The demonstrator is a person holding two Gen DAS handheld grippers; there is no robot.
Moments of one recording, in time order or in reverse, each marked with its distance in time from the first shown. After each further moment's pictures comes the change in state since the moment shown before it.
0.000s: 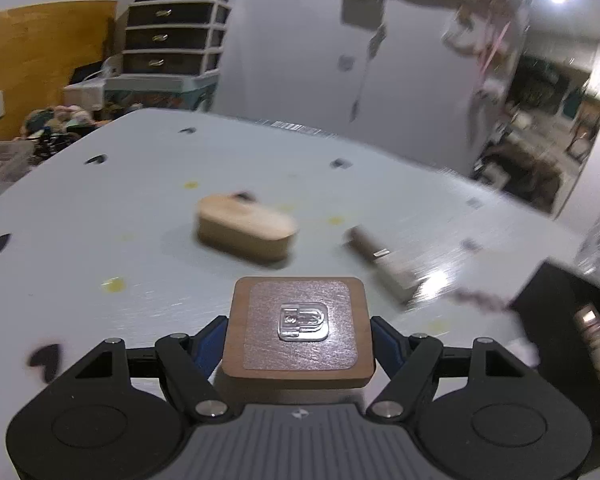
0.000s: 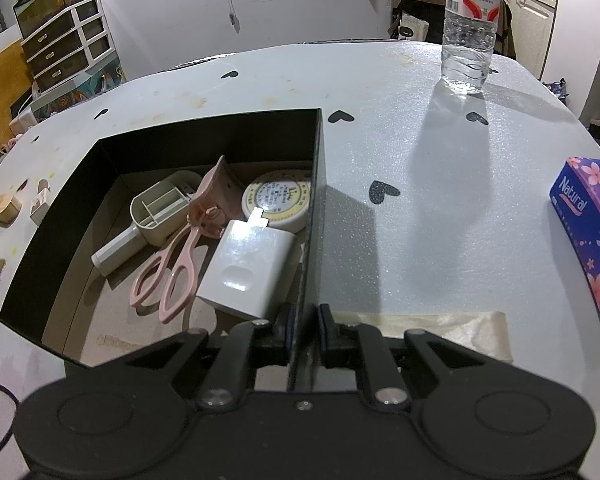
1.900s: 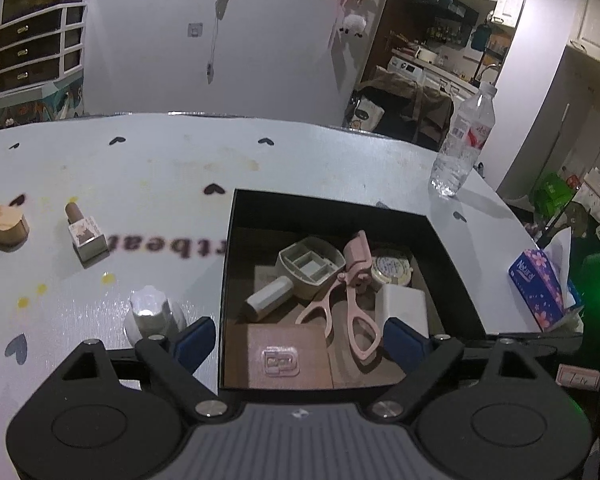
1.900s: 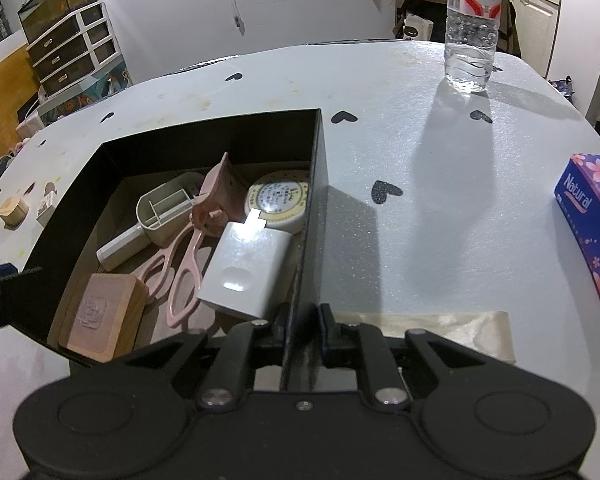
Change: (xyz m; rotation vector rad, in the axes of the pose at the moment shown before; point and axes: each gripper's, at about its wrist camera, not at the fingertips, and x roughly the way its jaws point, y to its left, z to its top) left arm -0.019 -0.239 -0.034 0.172 0.157 -0.177; right arm -0.001 -0.005 -0.001 0.007 -0.006 0.028
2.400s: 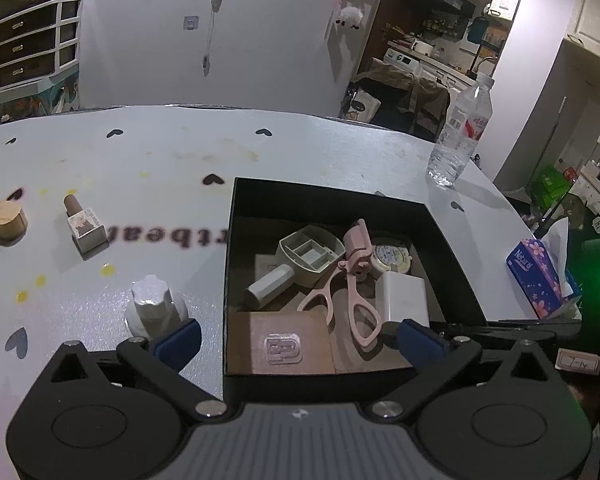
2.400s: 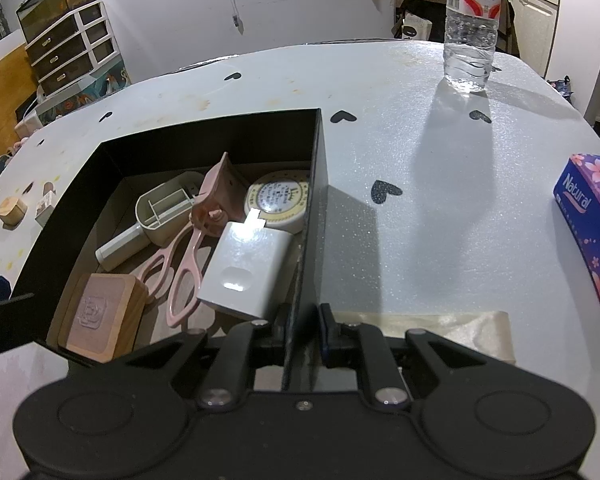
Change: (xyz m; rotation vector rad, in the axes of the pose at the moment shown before) left arm -0.002 0.004 -0.004 0.008 0.019 -0.011; right arm 0.001 0.000 0.000 -0.001 0.000 -0.005
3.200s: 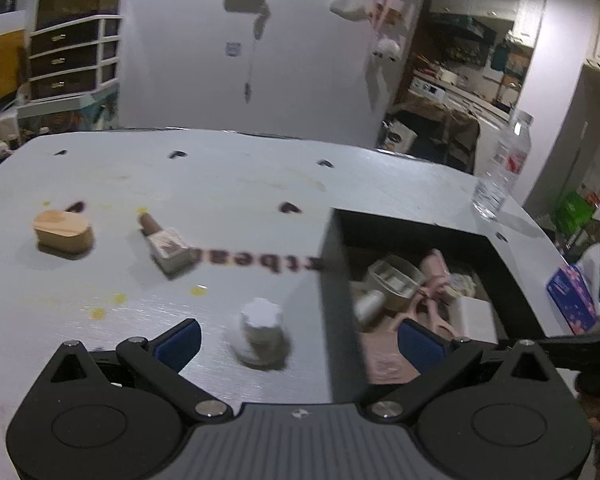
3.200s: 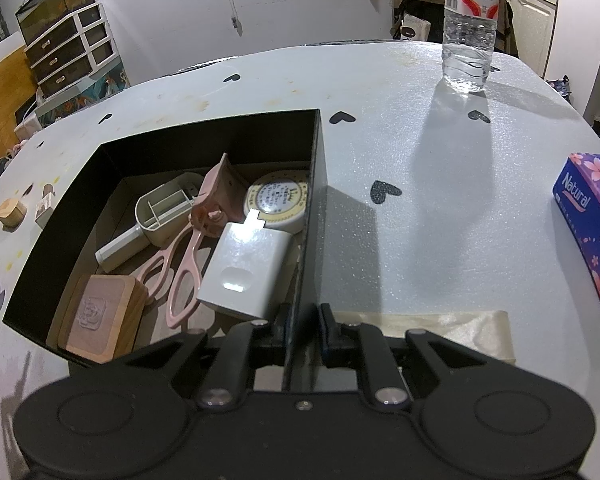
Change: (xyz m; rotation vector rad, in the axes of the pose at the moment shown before) left arm -0.024 0.070 -0.003 -0.031 -0.105 0.080; right arm 0.000 0.000 0.000 0.004 -0.002 -0.001
